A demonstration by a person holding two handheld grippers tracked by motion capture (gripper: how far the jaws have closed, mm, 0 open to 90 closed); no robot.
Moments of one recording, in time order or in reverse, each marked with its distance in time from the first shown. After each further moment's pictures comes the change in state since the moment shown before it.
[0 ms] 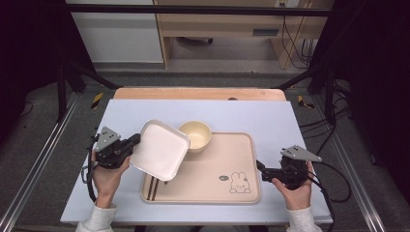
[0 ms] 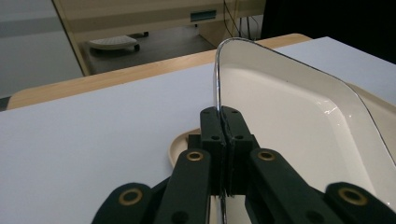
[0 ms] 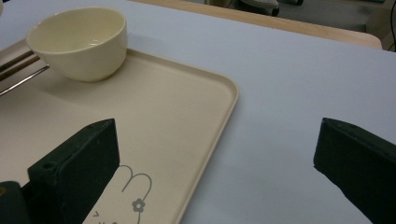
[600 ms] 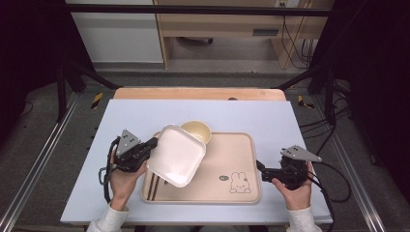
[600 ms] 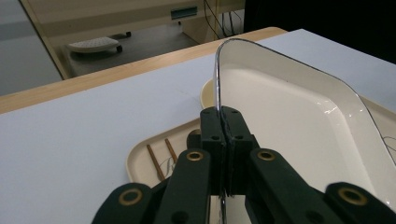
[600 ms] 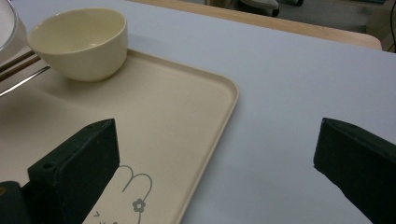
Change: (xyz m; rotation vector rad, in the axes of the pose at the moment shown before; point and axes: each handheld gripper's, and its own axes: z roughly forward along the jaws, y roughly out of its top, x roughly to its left) left arm -0.040 0.003 0.017 0.016 -0.052 0.057; right arm 0.000 0.000 -0.001 -0.001 -0.001 -0.004
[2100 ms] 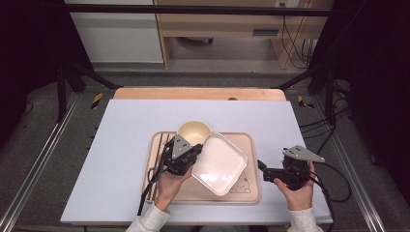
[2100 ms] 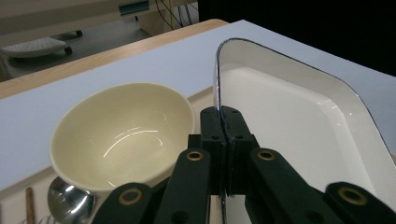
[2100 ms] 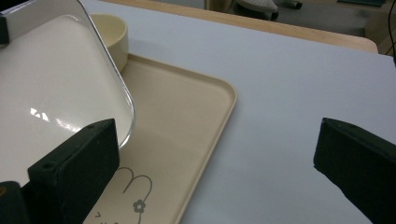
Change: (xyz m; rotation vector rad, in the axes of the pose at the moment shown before) left arm -0.093 0.006 0.073 0.032 -0.137 0.046; right arm -0.002 0.001 -0.005 -0.013 0.001 0.006
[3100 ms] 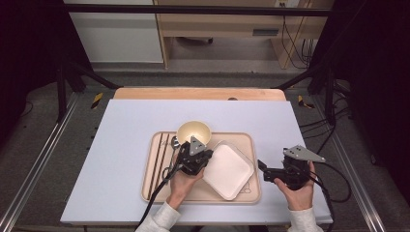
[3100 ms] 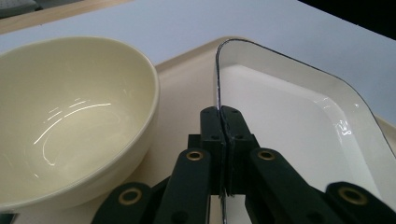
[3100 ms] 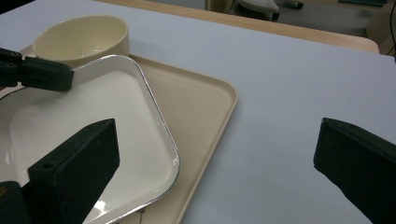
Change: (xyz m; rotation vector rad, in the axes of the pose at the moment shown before) left arm -0.010 -0.015 0.047 0.137 -0.034 -0.028; right arm -0.001 0.000 -0.001 -0.005 0.008 0.004
